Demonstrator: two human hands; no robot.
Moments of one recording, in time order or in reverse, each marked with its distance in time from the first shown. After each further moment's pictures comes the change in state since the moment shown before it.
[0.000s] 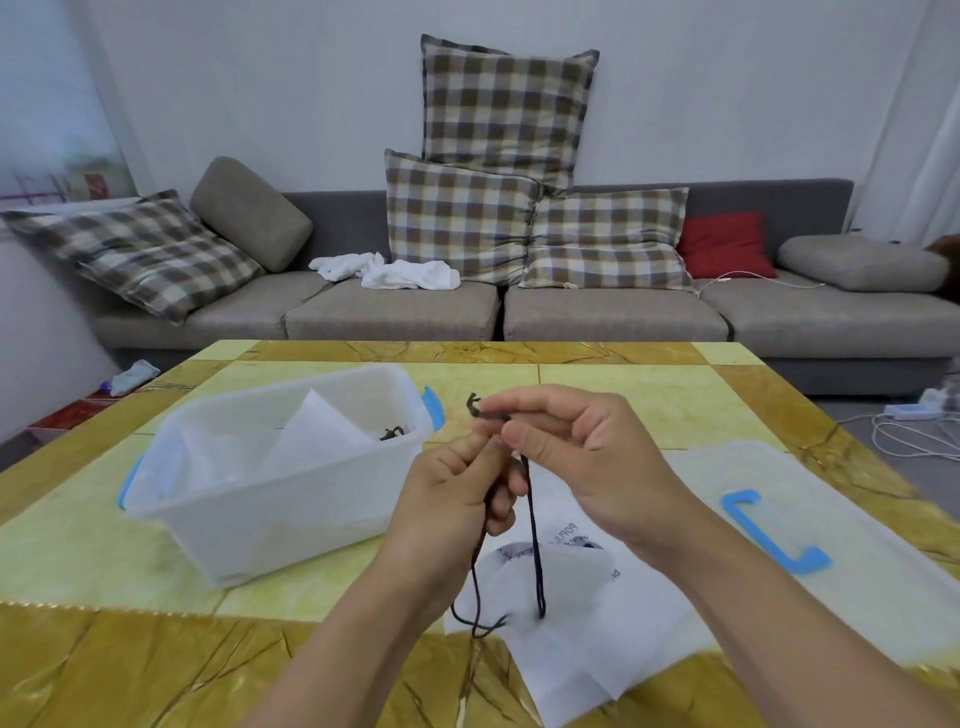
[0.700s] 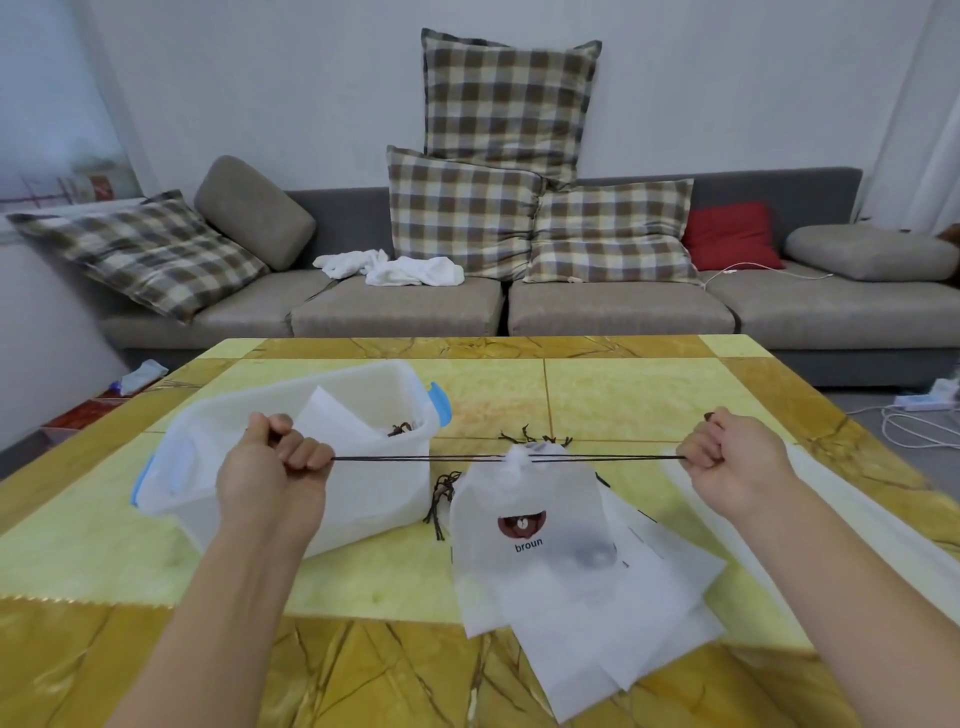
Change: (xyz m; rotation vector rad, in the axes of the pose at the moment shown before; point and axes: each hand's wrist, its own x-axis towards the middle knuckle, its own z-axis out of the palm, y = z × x) left_hand 0.034 0.011 -0.133 -0.614 0.645 0.026; right_hand 0.007 0.064 -0.125 0.684 0.914 0.428
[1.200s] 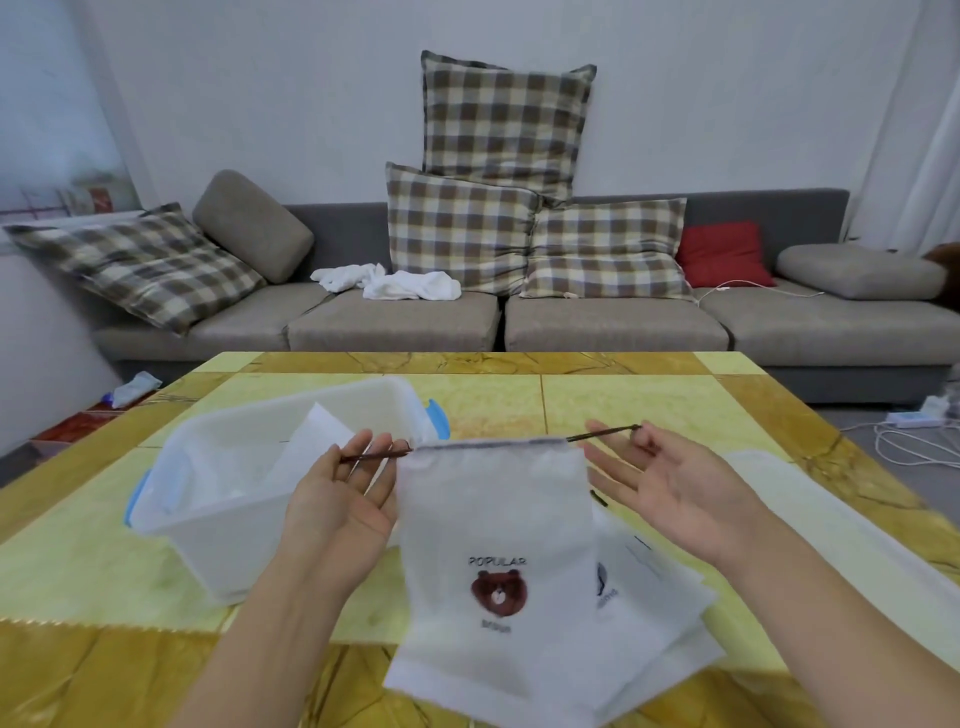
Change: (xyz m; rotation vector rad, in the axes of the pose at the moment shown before) left_hand -0.027 -0.032 0.018 -0.012 -0.133 -0.263; right_hand -0.035 0.020 0.018 -0.147 -0.472 0.185
